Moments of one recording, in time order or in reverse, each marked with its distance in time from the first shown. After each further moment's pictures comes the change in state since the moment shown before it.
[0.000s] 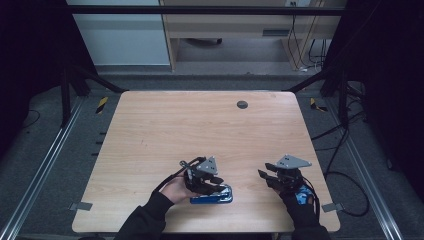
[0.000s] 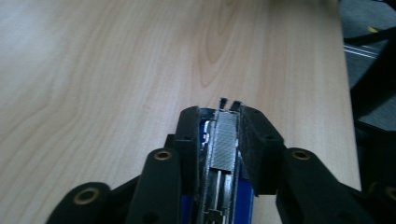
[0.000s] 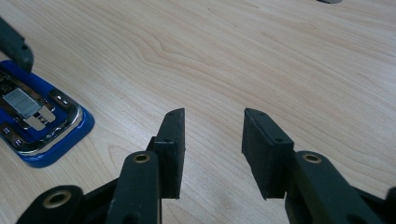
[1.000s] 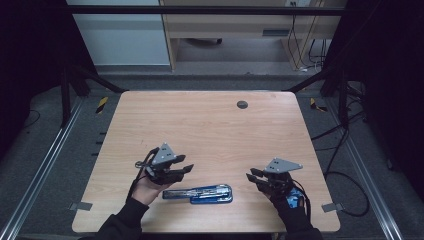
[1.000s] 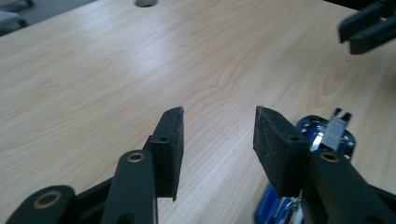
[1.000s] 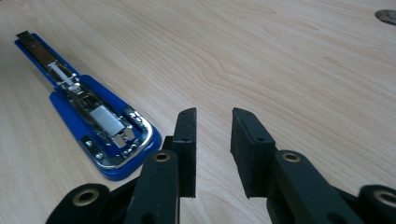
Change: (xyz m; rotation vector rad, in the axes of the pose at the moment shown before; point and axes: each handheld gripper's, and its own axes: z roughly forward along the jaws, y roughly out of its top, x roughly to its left) left arm 0.010 -0.051 -0.091 -0.218 0.424 -0.248; right arm 0.031 0.012 0.003 -0.040 0.136 -0.037
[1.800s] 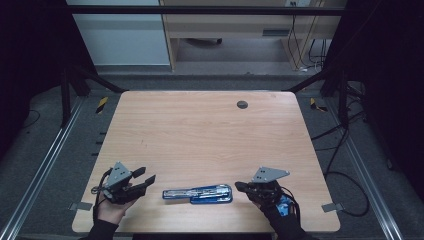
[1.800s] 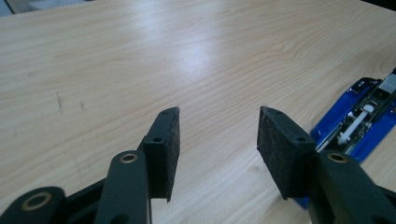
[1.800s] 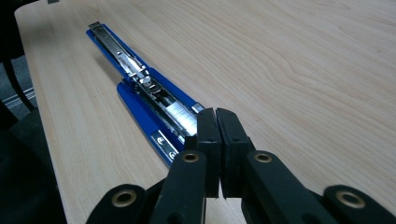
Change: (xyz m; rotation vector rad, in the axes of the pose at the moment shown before) left arm 0.026 -0.085 -0.073 -0.068 0.157 -0.152; right arm 0.036 0.003 0.009 0.026 0.144 -0.041
